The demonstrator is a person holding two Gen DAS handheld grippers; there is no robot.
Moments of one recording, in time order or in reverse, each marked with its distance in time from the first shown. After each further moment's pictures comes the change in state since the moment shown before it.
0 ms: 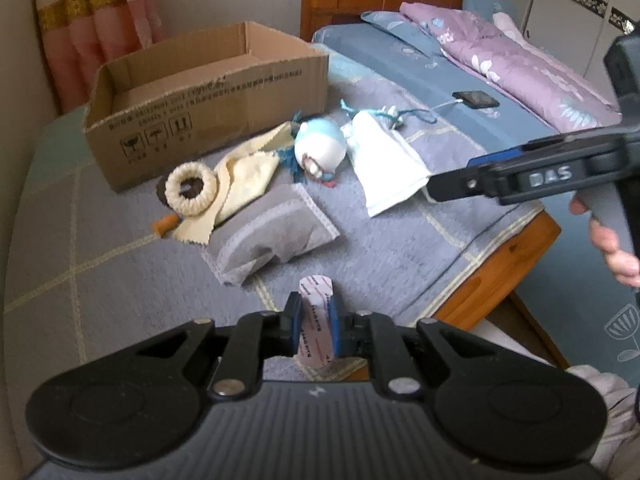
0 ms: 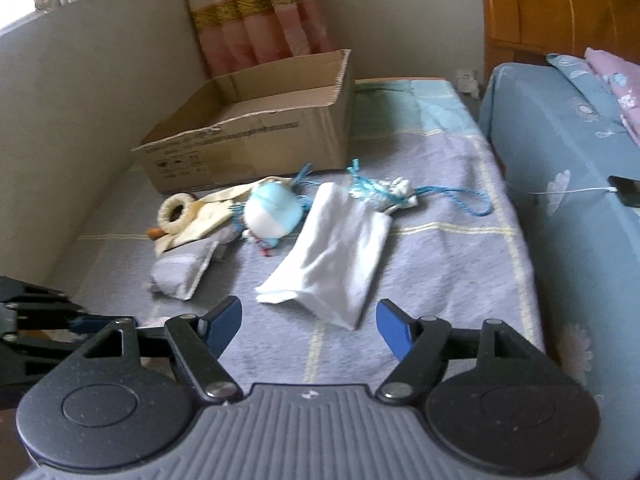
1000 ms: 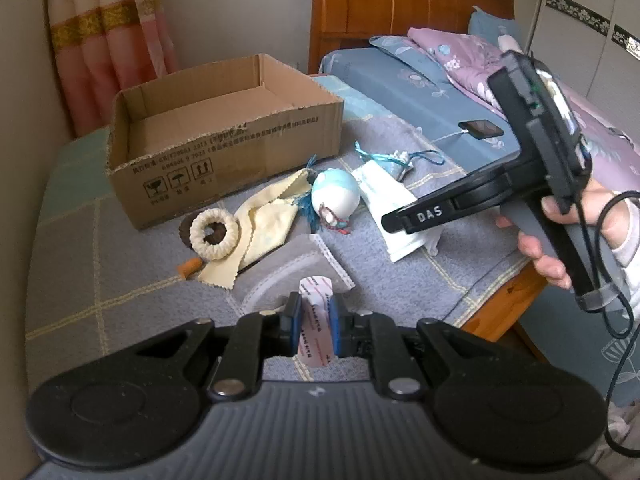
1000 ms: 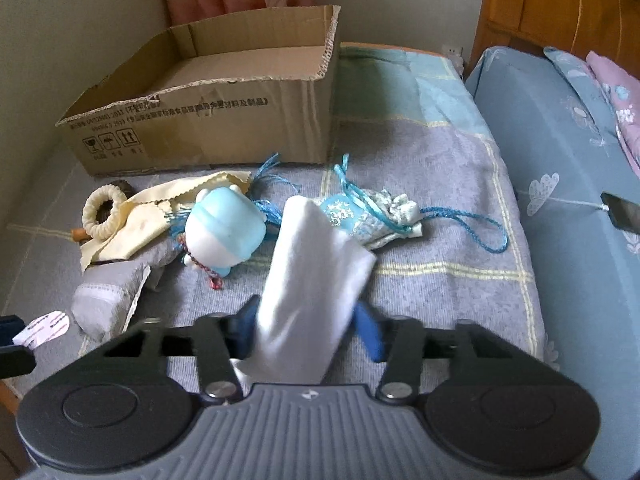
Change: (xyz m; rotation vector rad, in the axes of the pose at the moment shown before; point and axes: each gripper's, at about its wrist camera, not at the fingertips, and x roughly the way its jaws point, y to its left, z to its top) left arm -0.018 0.010 0.024 -0.018 -0.054 0.010; right arm 0.071 0.013 0.045 -0.055 0.152 -0.142
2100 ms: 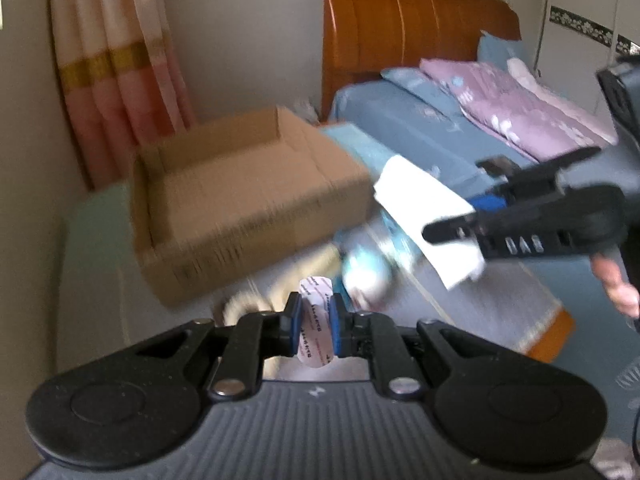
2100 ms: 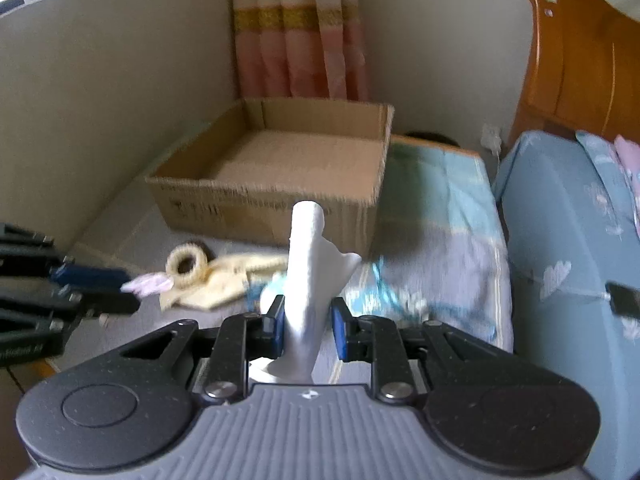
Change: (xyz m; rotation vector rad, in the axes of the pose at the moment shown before) left arm -0.005 0.022 0.065 0.027 -0.104 0.063; right arm -0.076 0.012 0.027 -0.159 -0.186 0.103
